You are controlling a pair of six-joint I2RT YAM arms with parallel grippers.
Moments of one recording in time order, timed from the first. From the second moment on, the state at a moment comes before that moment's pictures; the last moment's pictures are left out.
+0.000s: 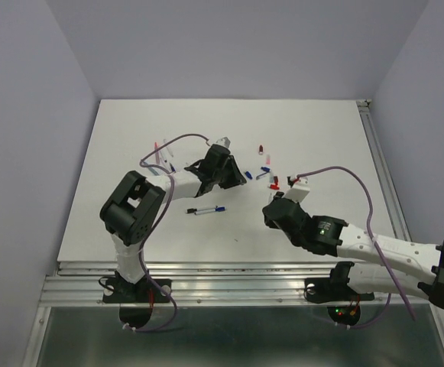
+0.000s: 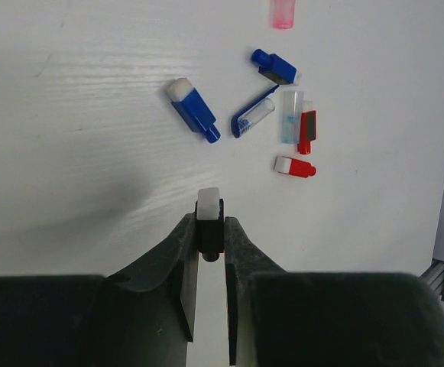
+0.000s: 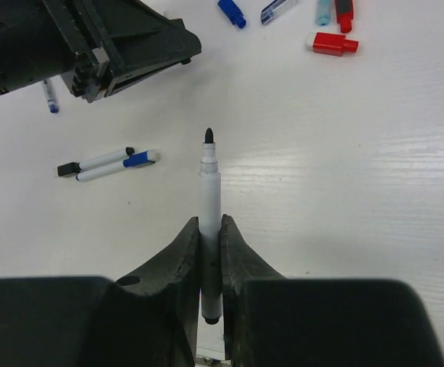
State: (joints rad) left arm -0.65 1.80 1.02 0.11 0.11 -0.84; right arm 1.07 1.03 0.67 -0.33 0.66 0.96
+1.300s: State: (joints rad) left arm -0.54 1.03 0.68 -0.20 -0.21 -0.88; right arm 1.04 1.20 0.71 -0.13 0.45 0.74
